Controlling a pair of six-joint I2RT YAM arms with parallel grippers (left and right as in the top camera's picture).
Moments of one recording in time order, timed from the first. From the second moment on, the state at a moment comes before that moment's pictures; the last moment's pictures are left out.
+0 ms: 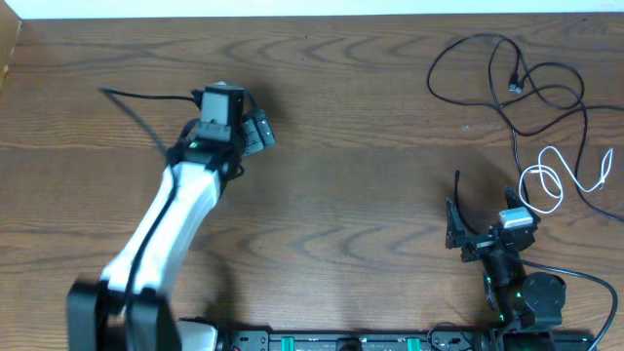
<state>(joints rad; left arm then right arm) -0.18 1.49 1.04 -0.46 -0.13 -0.49 0.04 0.01 0.01 -0.06 -0.16 -0.01</state>
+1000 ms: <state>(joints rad) -0.18 0.81 0.16 0.25 -0.19 -0.41 0.04 0.01 0.01 -0.06 -0.16 -0.01</state>
